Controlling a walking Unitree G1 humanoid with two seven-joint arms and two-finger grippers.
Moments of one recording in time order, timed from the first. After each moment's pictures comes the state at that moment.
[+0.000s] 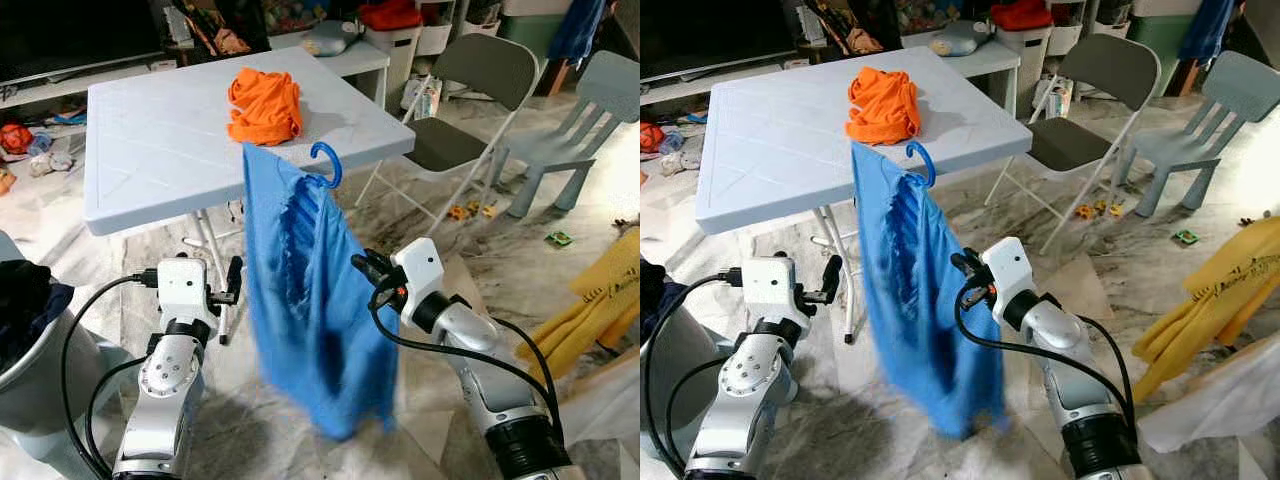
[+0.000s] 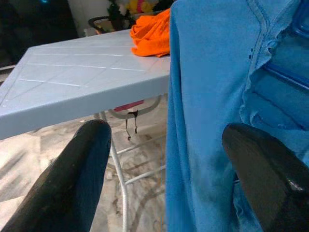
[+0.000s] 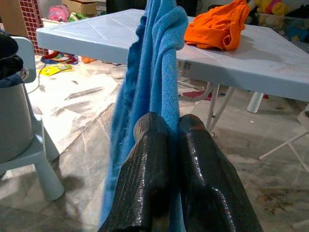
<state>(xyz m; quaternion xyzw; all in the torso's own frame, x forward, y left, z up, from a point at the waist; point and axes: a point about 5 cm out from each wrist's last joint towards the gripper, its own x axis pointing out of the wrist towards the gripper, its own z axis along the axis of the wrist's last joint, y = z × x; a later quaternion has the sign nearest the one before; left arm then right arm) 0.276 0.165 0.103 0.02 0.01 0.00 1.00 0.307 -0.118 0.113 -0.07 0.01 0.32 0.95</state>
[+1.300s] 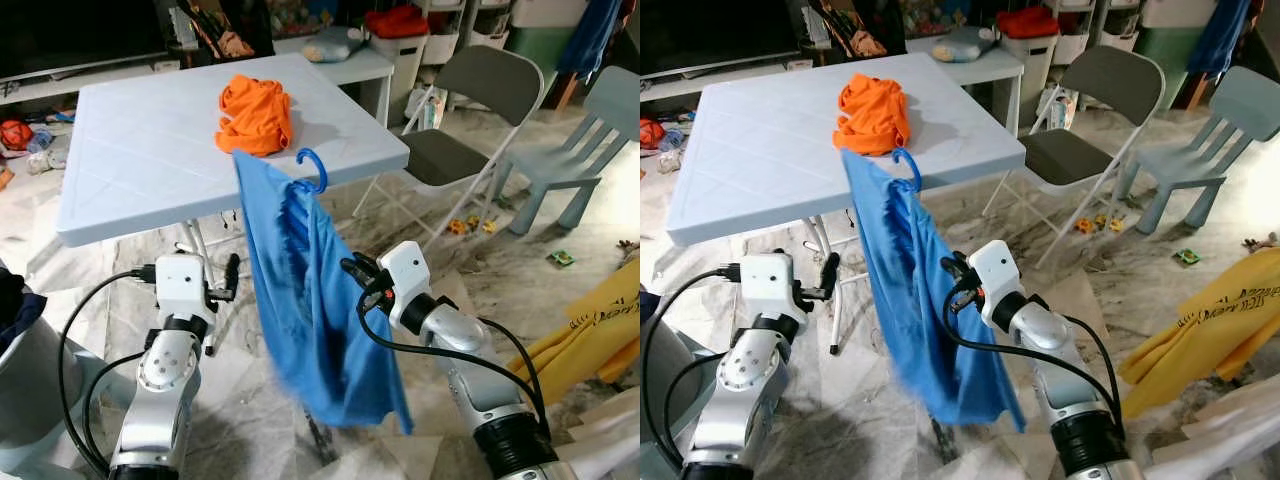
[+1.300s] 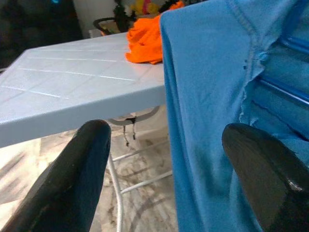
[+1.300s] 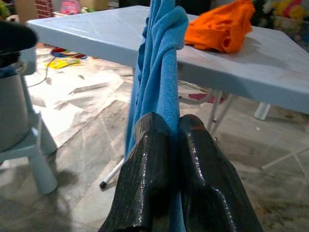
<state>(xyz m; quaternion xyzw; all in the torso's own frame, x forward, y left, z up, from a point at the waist) 0.283 0.170 0.104 0.03 0.01 0.01 1.00 0.307 -0.106 0.108 -0.08 0.01 0.34 0.94</state>
